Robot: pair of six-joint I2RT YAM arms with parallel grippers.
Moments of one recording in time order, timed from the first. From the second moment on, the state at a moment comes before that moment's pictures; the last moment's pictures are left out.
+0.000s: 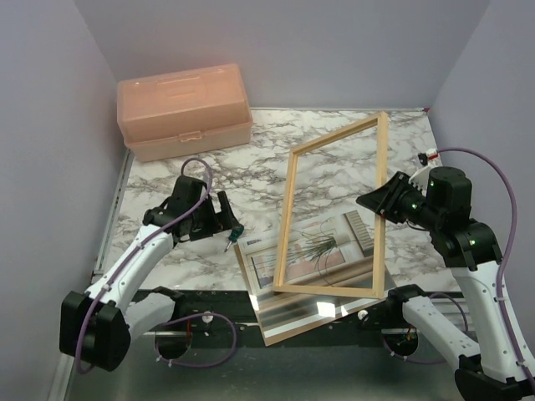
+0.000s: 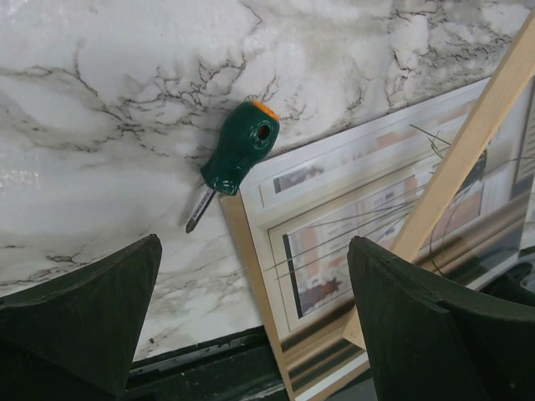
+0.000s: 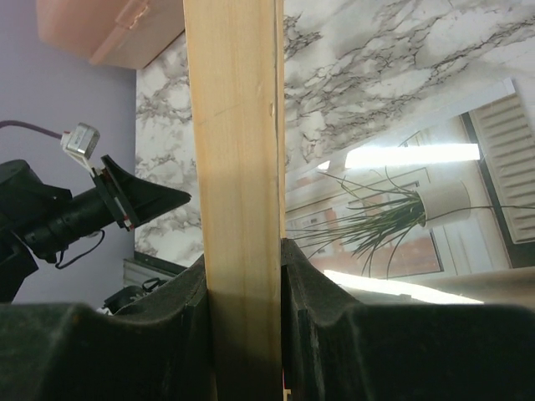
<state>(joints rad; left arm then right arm) -0.30 1.02 0.71 -0.61 0.25 -0.61 0.23 0.76 1.09 -0.83 -0.29 0.71</state>
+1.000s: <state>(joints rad) -0.54 1.58 0.91 -0.56 -0.10 -0.56 0.23 0.80 1.09 -0.86 -0.29 0.69</state>
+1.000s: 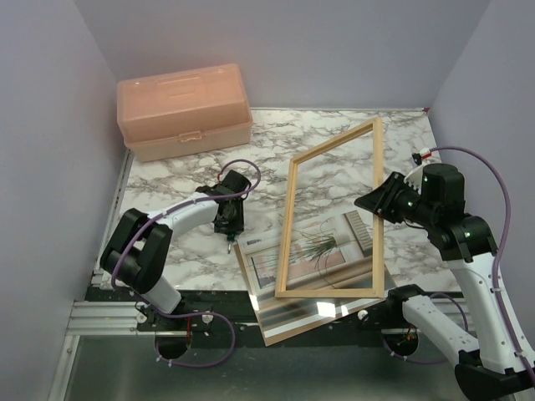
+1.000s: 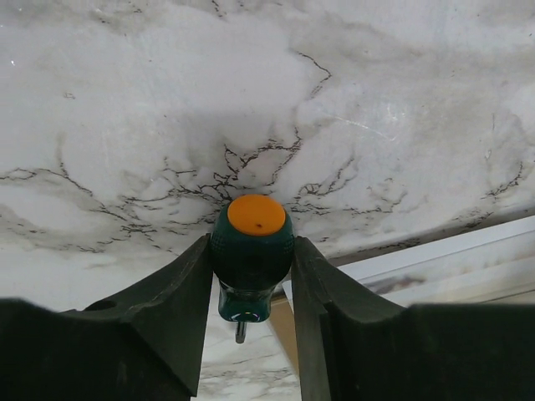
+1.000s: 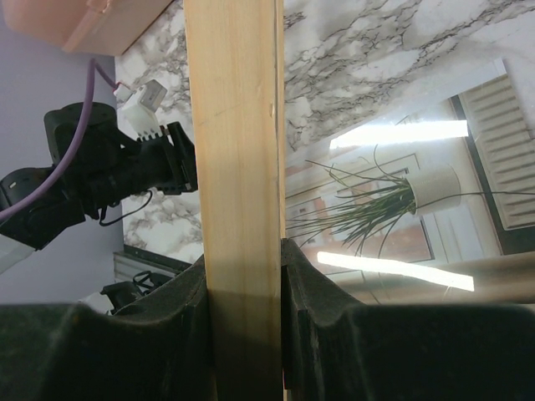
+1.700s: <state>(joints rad) -0.19 1.35 0.74 -0.53 -0.09 -0.55 0.23 0.81 1.07 -0.84 -0.31 0.69</state>
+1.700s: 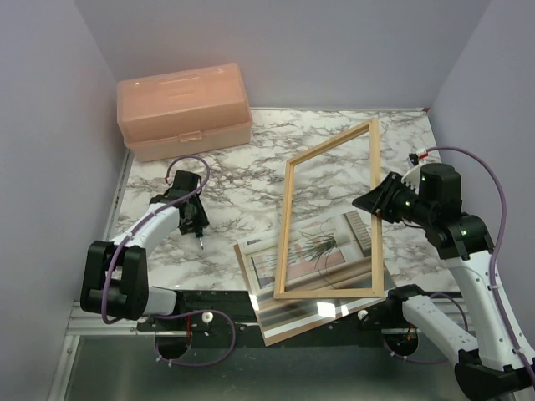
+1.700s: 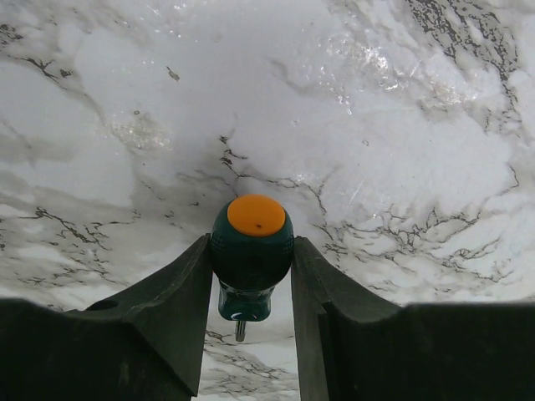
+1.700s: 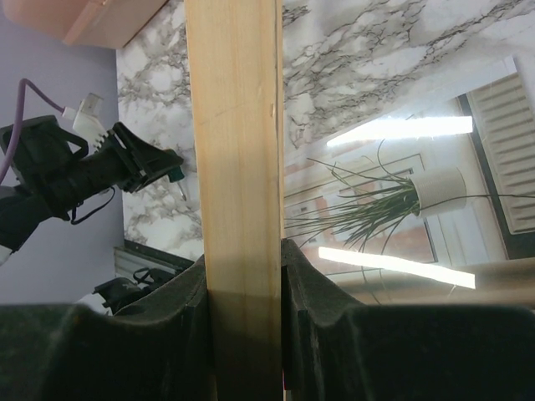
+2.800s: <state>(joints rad) -0.44 0.82 0.49 -0.50 0.24 -0.74 0.23 0.78 1.06 -0.84 -0.34 0.69</state>
